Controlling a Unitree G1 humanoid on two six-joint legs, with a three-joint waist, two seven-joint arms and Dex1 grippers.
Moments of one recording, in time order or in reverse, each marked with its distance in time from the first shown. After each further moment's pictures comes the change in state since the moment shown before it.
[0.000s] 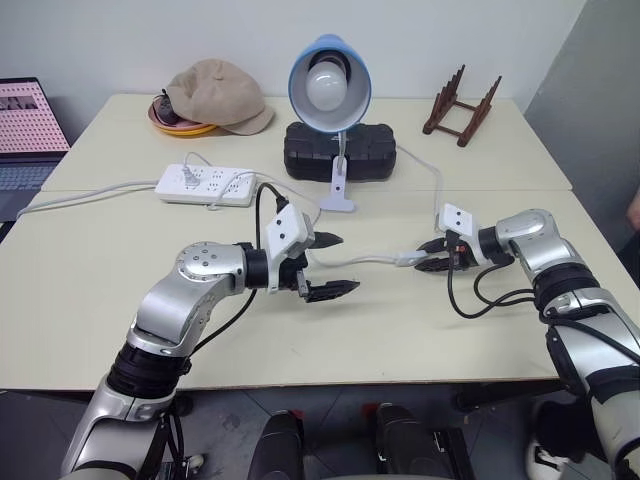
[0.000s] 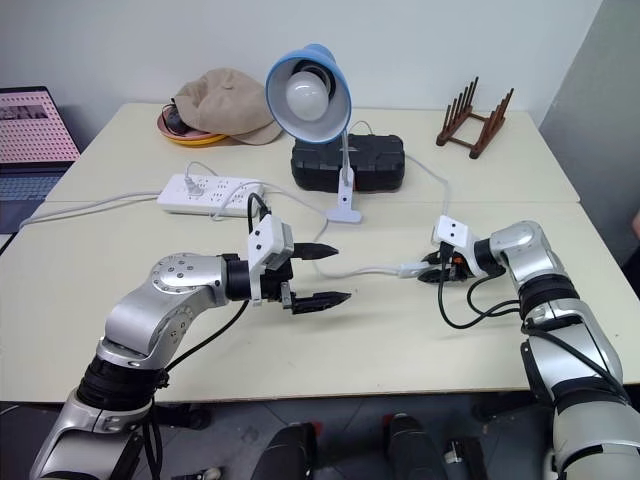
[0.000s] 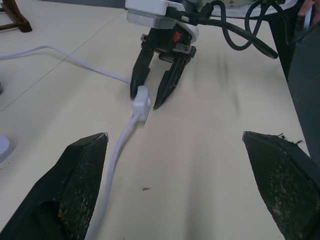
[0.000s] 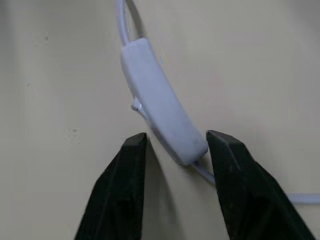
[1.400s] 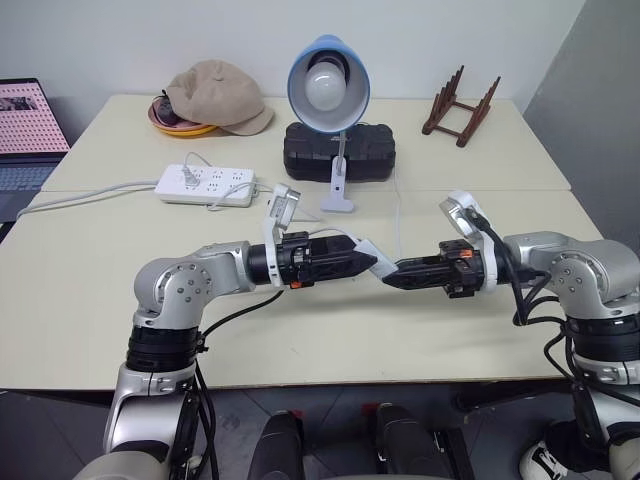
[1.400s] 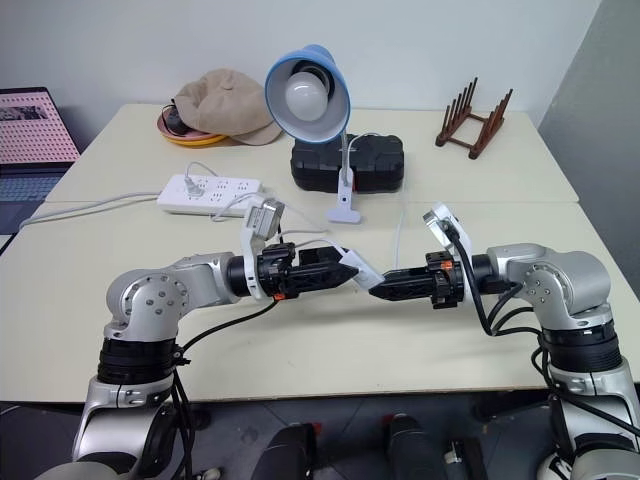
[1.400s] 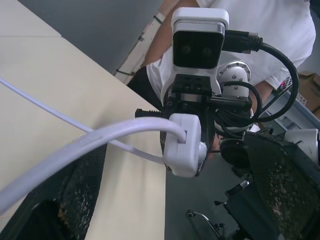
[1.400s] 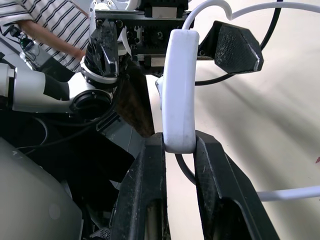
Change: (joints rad) left arm -0.109 -0.159 0.217 0.139 -0.542 0.543 0.069; right arm 0.341 -0.067 -0.258 -1.187 0.792 1.290 -0.121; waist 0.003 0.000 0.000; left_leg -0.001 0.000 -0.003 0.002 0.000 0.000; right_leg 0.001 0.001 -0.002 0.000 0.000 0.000
